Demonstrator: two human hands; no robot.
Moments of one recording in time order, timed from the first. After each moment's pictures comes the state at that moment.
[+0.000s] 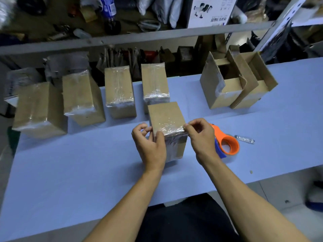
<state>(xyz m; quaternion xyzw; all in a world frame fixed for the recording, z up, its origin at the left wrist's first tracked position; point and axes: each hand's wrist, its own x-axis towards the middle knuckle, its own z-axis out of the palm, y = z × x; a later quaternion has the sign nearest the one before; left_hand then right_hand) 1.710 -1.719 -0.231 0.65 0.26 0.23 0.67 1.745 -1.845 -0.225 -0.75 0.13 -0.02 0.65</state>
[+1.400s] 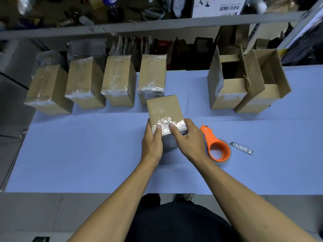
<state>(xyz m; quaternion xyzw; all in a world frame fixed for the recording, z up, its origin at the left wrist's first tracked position) 1.720 -1.792 -0.245 0.71 0.32 0.04 0.62 1.764 -1.911 -0.237 -0.86 0.00 0.12 0.50</state>
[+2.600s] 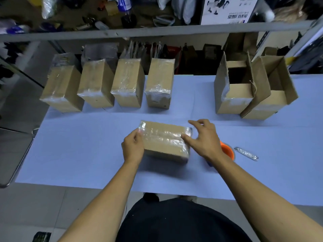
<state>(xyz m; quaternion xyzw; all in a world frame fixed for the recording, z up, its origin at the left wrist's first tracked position) 1.693 -1.732 -0.267 0.77 0.43 0.09 0.47 1.787 -1.949 -0.252 -0.93 -0.12 0.14 0.32</state>
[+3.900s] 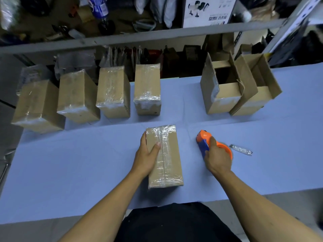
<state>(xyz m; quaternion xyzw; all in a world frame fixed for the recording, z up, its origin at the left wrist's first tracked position) 1.713 -1.741 -0.272 0.78 0.26 -0.10 0.56 1.762 -1.976 -0.281 -0.96 0.07 0.20 0.16</state>
